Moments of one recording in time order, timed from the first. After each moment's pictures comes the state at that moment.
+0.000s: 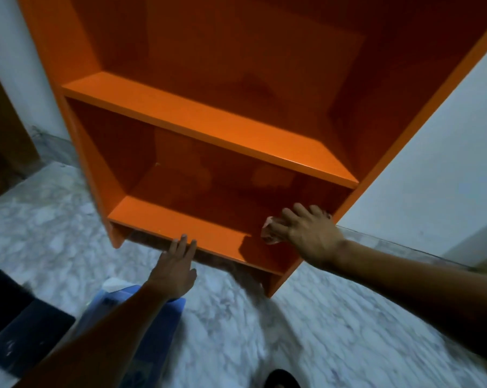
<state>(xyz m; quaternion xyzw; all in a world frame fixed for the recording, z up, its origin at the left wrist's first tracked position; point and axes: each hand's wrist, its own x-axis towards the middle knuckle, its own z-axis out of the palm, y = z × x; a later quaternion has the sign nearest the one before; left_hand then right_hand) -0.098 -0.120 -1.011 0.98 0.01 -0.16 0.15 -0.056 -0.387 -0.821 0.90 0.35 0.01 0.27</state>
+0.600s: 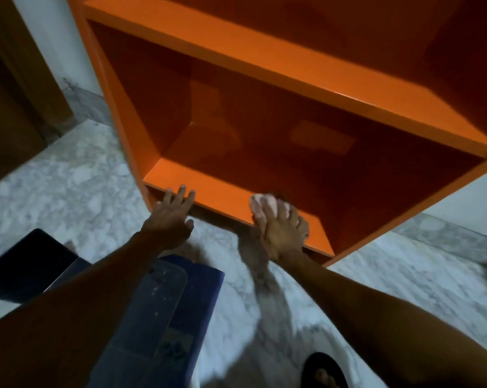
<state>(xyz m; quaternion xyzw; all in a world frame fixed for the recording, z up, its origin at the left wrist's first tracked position) -0.080 -0.021 -1.026 0.97 0.05 -0.12 0.19 -0.035 -0.279 -1.027 0.99 0.11 -0.06 -0.07</state>
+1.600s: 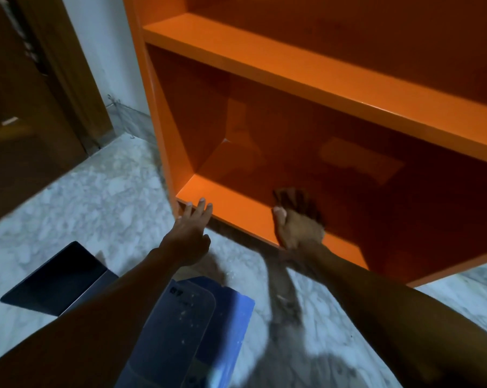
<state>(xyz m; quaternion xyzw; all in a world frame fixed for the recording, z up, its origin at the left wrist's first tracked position) -0.078 0.007 -1.031 0.96 0.07 -0.09 0.26 0.036 -0.230 -1.030 0.99 0.11 -0.04 -0.08</state>
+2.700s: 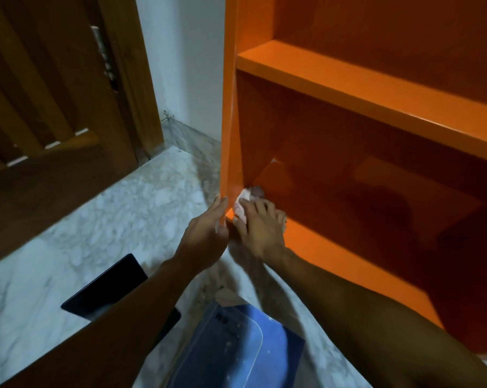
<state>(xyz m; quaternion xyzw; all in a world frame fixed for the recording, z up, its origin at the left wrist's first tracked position) -0.098 0.063 -0.983 0.89 0.16 0.09 0.42 0.010 -0.053 -1.025 0.94 0.33 0.01 -0.13</state>
